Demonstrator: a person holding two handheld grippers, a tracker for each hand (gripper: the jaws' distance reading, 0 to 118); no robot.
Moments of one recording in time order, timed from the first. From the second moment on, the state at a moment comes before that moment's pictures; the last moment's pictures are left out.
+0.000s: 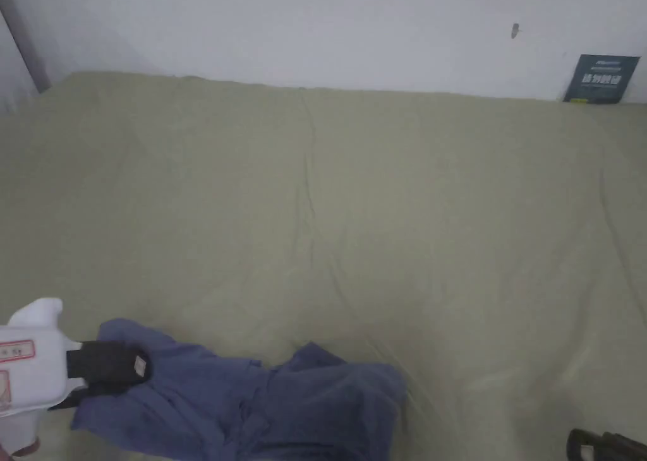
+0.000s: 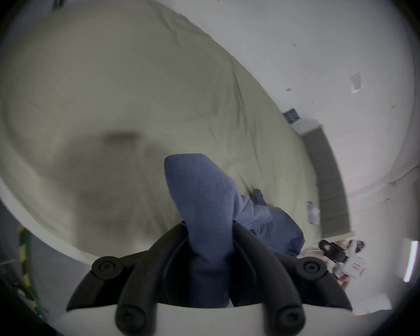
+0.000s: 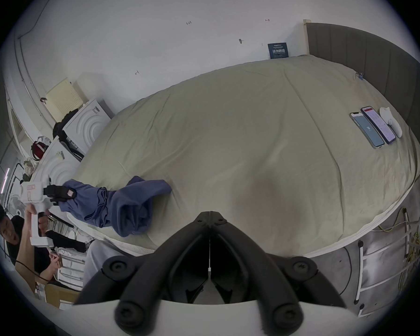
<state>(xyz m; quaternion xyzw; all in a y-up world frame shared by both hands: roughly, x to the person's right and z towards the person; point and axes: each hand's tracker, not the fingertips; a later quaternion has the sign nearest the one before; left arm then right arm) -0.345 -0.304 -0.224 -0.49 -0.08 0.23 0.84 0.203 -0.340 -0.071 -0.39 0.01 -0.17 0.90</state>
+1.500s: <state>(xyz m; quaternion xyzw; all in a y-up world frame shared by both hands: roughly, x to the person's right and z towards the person) -0.179 -0.318 -0.227 -0.48 -0.23 0.22 0.82 0.243 -0.348 -0.047 -0.38 0.00 -0.21 0.90</state>
